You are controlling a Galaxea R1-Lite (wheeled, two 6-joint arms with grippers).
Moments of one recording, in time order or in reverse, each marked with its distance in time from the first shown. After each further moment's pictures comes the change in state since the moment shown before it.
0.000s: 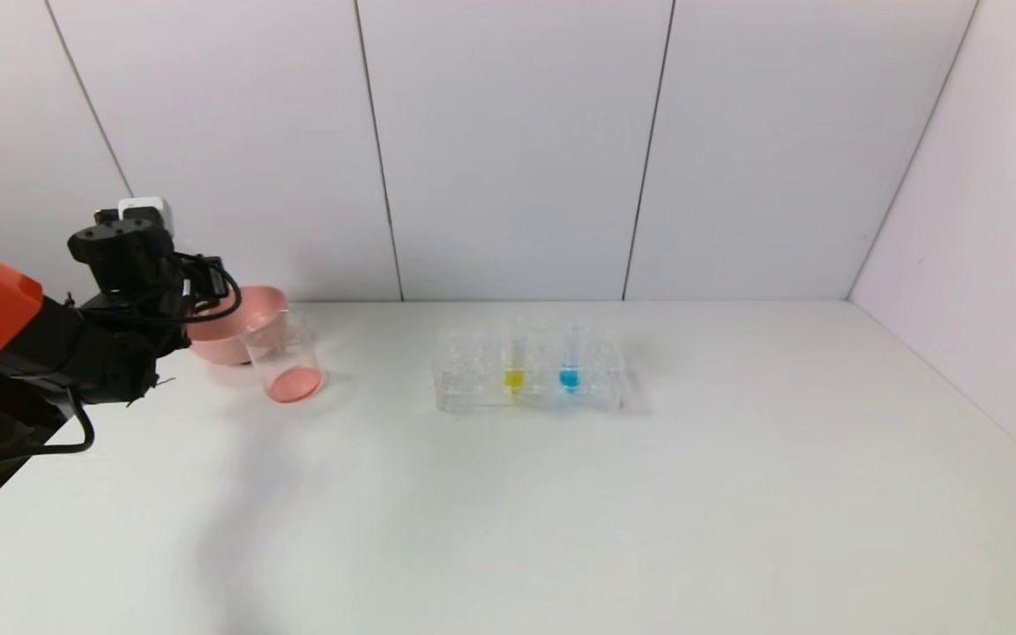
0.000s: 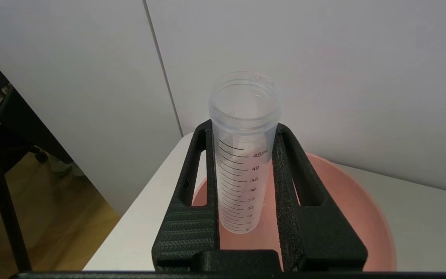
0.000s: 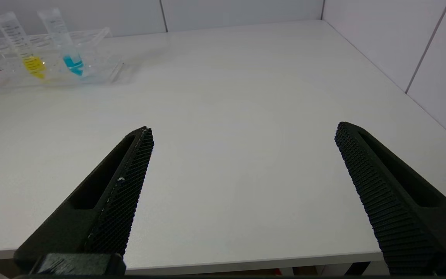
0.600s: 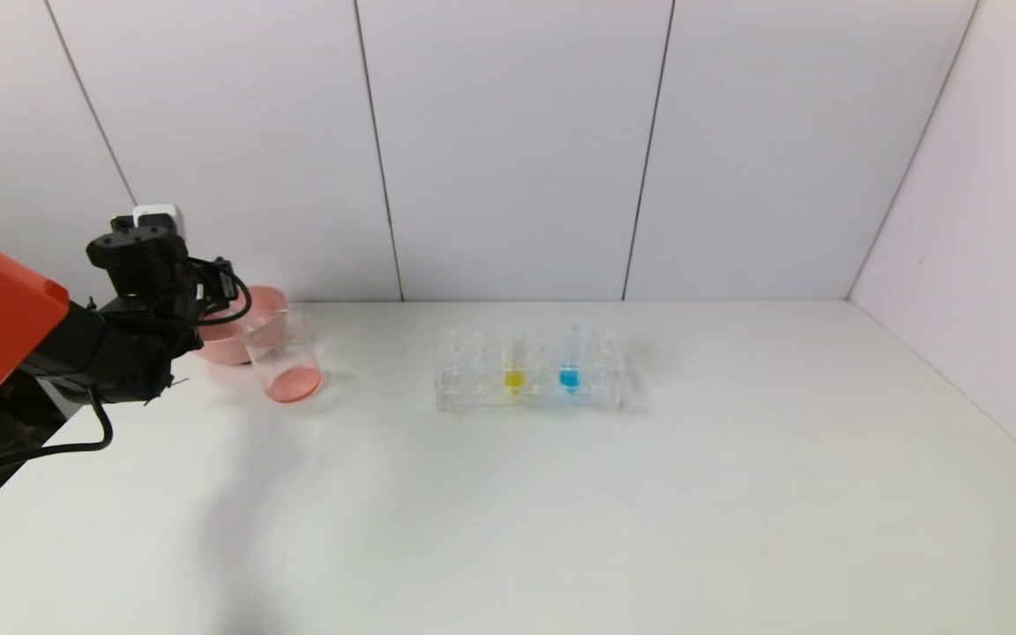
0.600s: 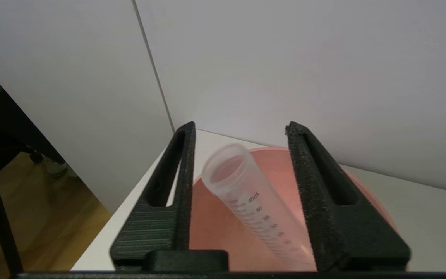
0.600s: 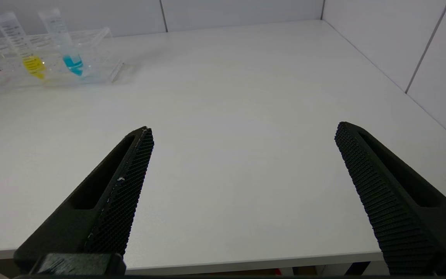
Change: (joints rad) left arm -0.003 0.063 -0.056 -0.010 -0.003 -0.001; right arm 0.000 0.000 0.000 0.000 0.000 0.000
